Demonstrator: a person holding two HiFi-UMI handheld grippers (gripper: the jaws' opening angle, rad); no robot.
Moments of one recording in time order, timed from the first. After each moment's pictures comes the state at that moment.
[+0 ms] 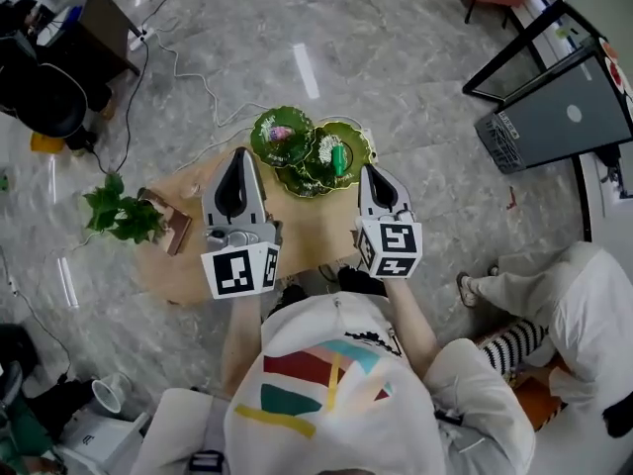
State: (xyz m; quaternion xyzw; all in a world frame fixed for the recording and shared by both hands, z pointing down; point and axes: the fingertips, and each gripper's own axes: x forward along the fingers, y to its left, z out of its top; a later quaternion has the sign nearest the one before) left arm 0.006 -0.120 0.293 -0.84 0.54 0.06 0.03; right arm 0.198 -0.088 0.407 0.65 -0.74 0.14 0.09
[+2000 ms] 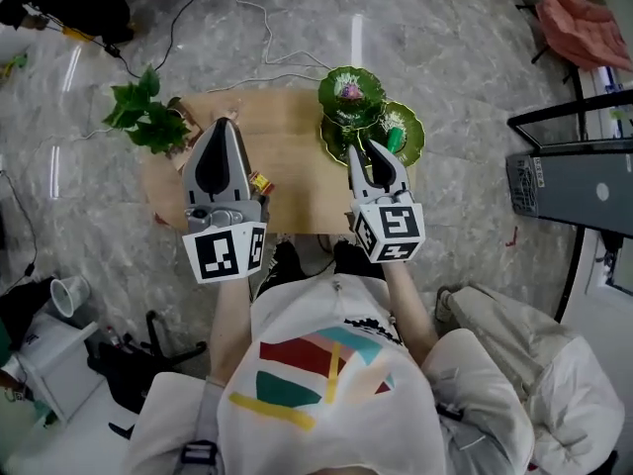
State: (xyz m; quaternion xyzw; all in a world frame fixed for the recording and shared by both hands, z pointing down) left arm -0.142 -0.078 0.292 -0.74 0.67 0.06 0.04; right arm 0.046 -0.097 0.411 0.48 -0.86 0.15 0.10
